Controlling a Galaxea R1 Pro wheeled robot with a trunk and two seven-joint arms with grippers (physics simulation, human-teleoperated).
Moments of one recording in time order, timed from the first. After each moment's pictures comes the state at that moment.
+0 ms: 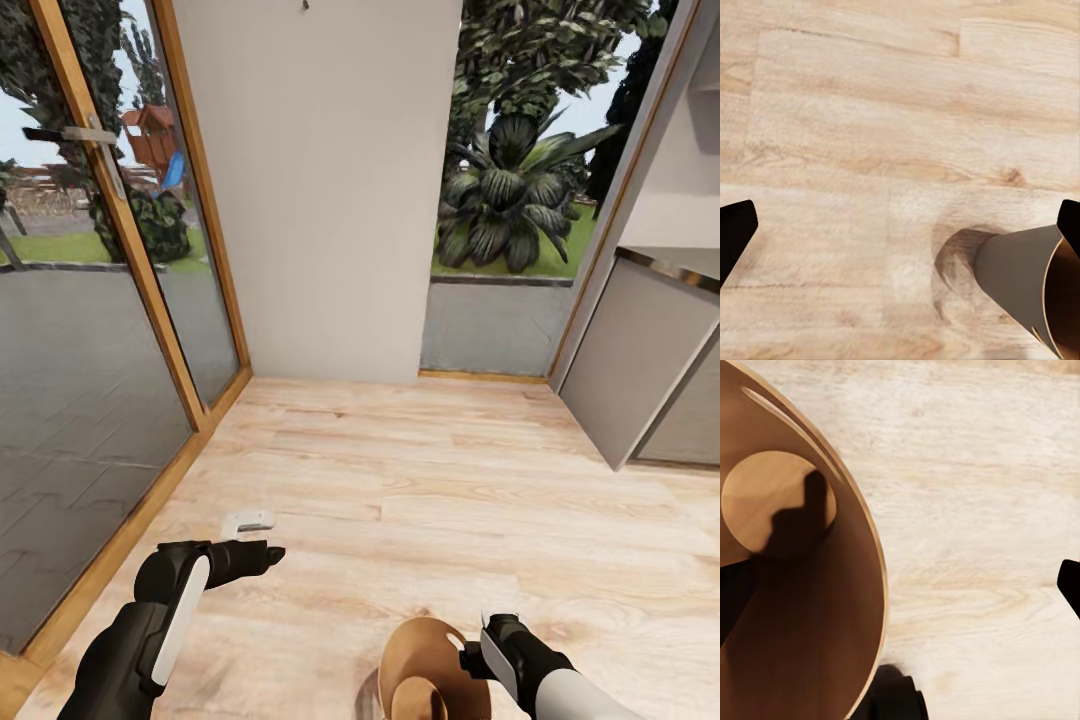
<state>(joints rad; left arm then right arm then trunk) -0.34 -0.01 0.00 -1.45 0.13 1.03 -0.08 -0.61 0.03 -0.06 -0.25 0.01 0.49 -0.18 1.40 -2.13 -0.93</state>
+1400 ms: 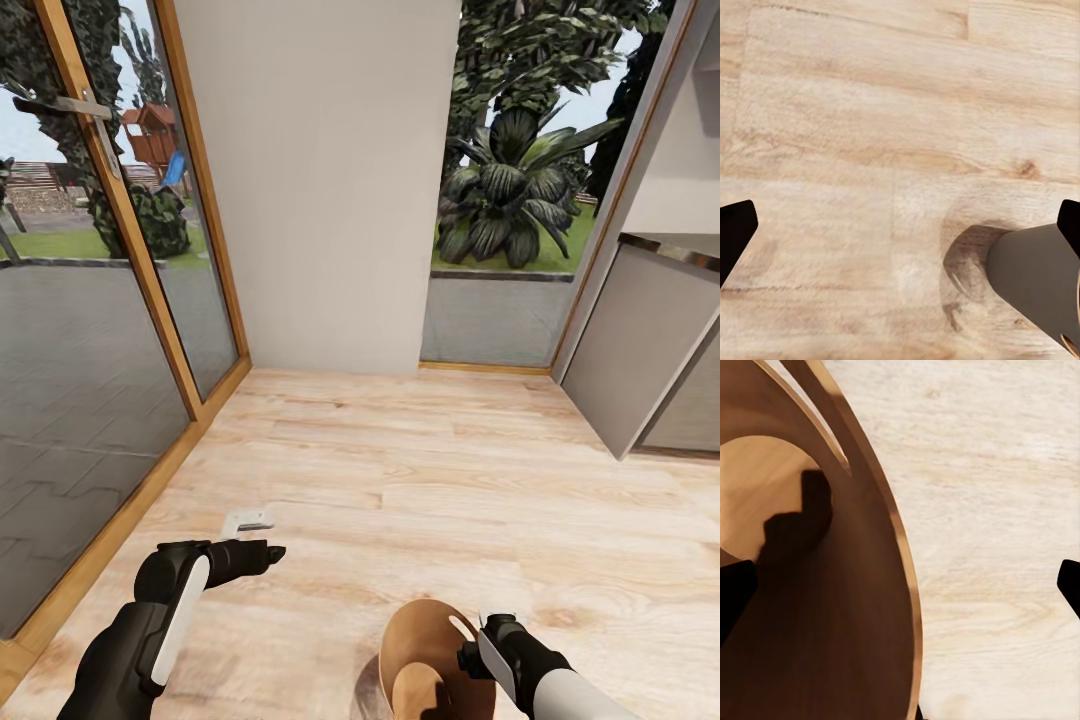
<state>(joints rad) -0.34 -0.01 0.00 -1.45 0.13 1.02 -0.08 -0.61 0.04 -0.04 -0.25 0.01 0.49 -0.18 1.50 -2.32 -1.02</state>
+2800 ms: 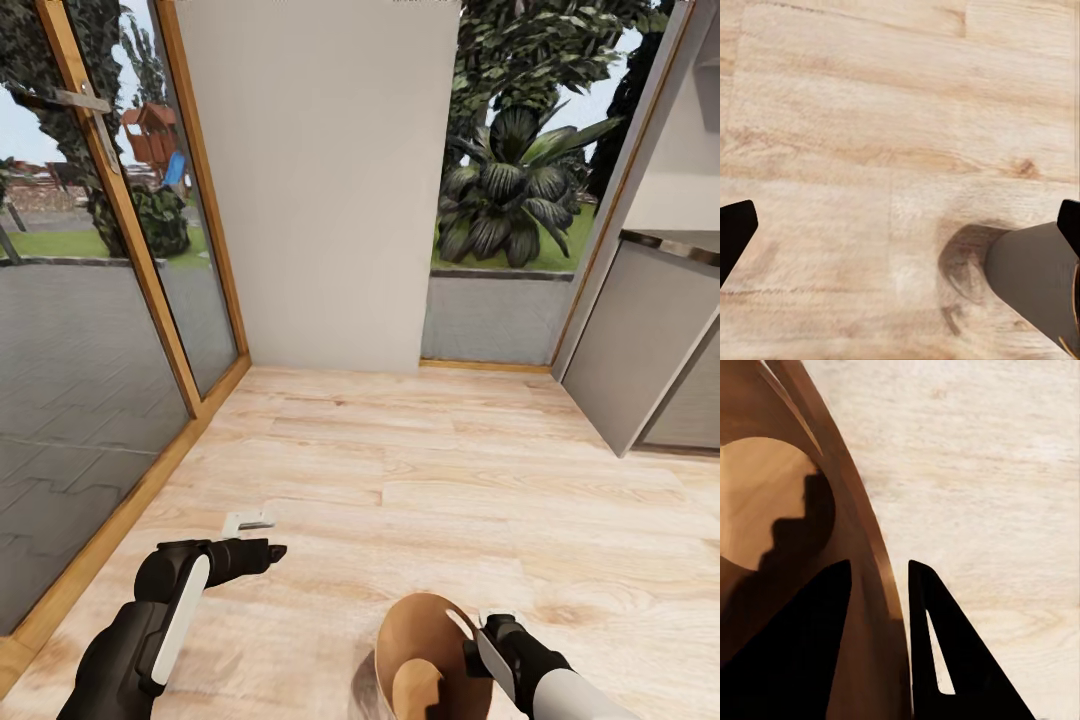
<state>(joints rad) -0.34 -0.01 0.00 -1.45 0.14 1.02 -0.09 -0.61 0.04 -0.04 -0.25 0.00 0.48 -0.18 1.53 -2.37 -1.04</state>
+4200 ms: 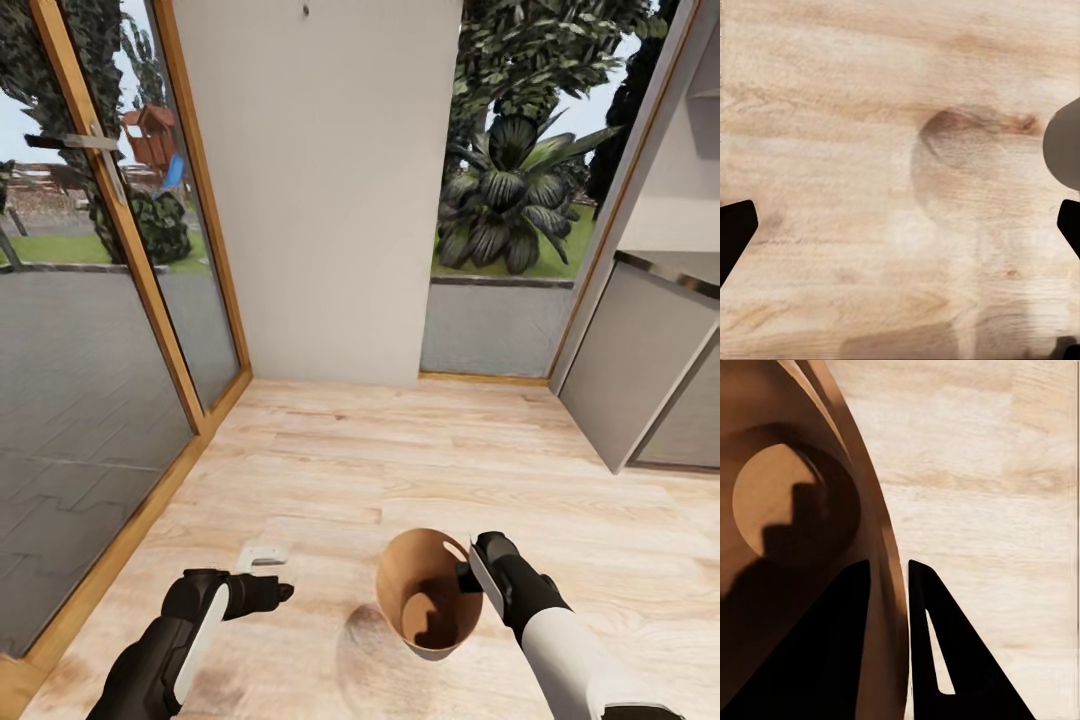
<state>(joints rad) -0.35 -0.01 -0.05 -1.19 0.13 0.90 -0.08 -0.70 0.04 -0.01 -0.54 0.02 0.77 -0.19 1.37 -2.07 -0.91</state>
